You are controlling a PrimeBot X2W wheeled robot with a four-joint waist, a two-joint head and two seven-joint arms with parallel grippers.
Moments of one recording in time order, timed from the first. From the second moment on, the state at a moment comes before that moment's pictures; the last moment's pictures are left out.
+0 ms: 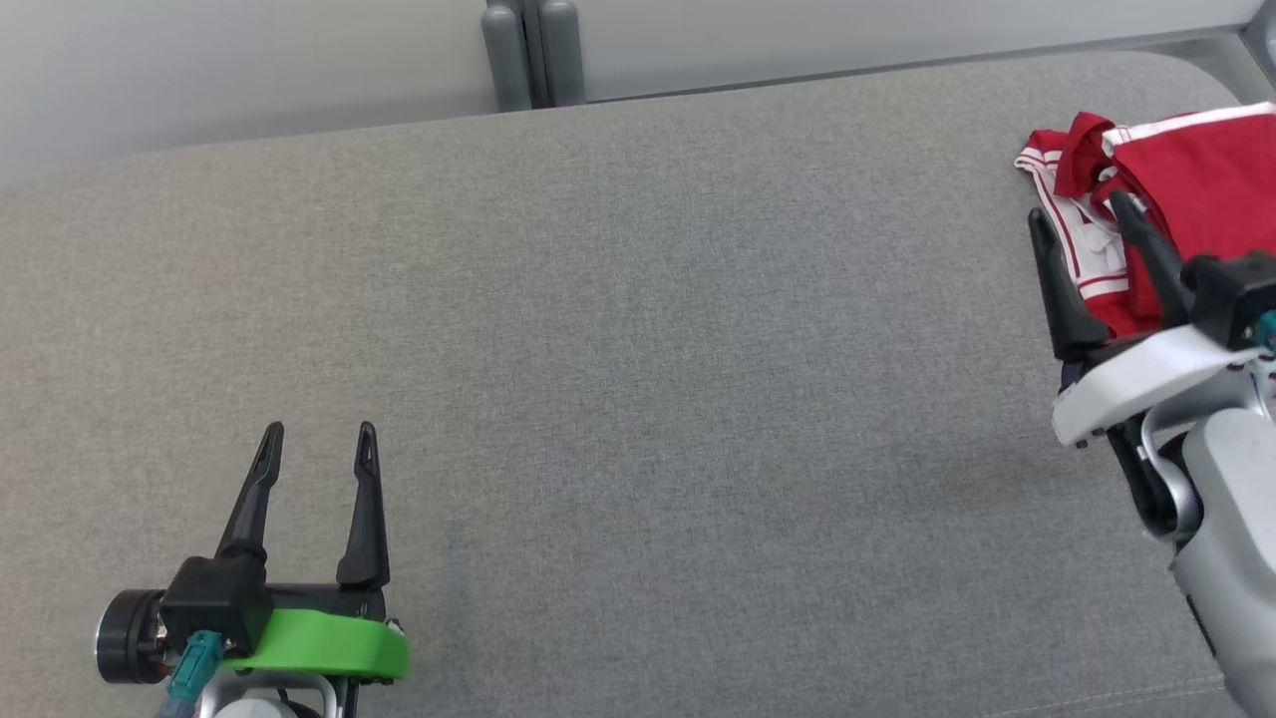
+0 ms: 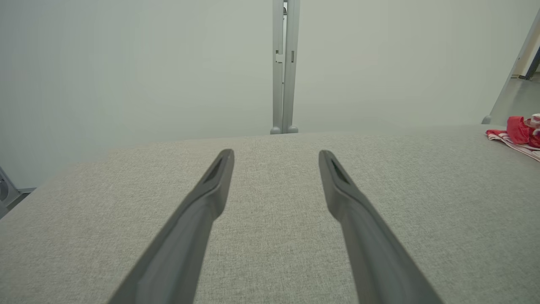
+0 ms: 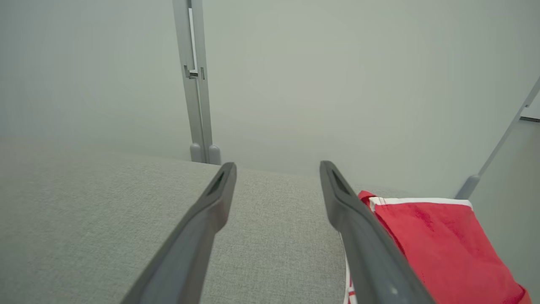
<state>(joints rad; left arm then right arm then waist) -0.03 0.09 -0.07 0.08 -0.16 -0.05 -0.26 -0.51 -0.43 0.27 0.45 0.42 0.13 -0.26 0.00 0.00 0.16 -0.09</state>
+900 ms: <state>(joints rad) 0.04 0.07 -0.01 0.17 -0.17 -0.06 -0.26 0.03 -0.15 0.06 0.11 0.25 0.13 -0.24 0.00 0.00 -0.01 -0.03</state>
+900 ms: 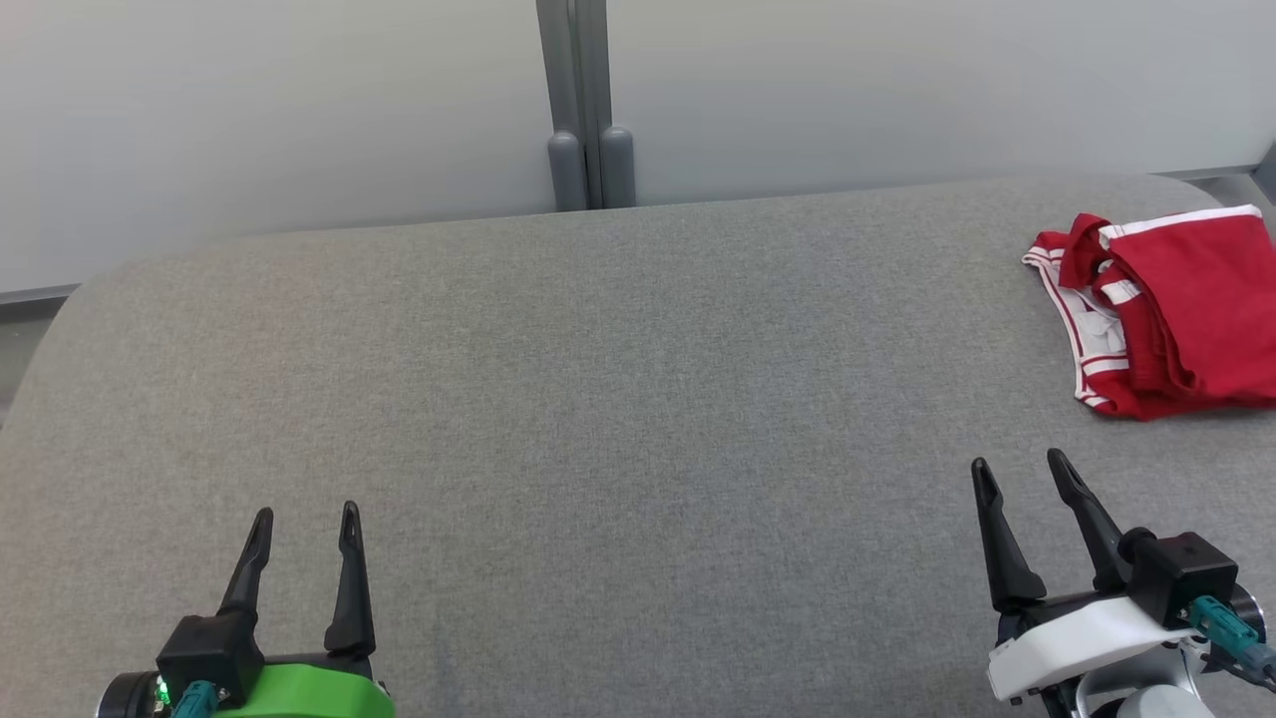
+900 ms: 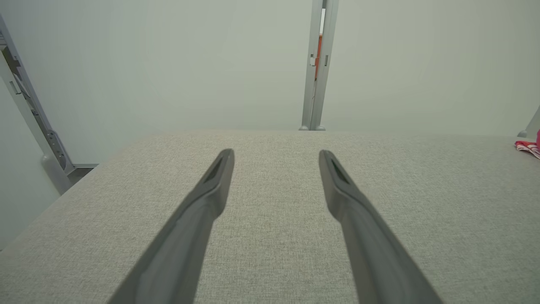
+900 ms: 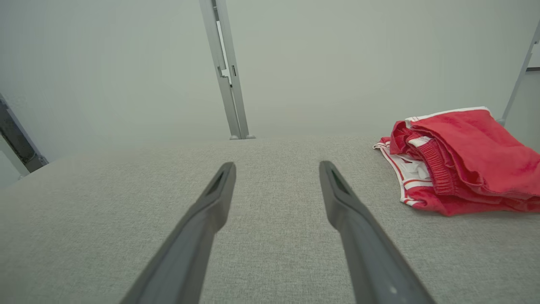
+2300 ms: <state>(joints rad) 0.05 0.06 0.01 0.29 -0.32 -0.08 -0.21 0.08 -0.11 0.06 0.16 0.38 0.13 -0.21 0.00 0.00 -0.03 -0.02</state>
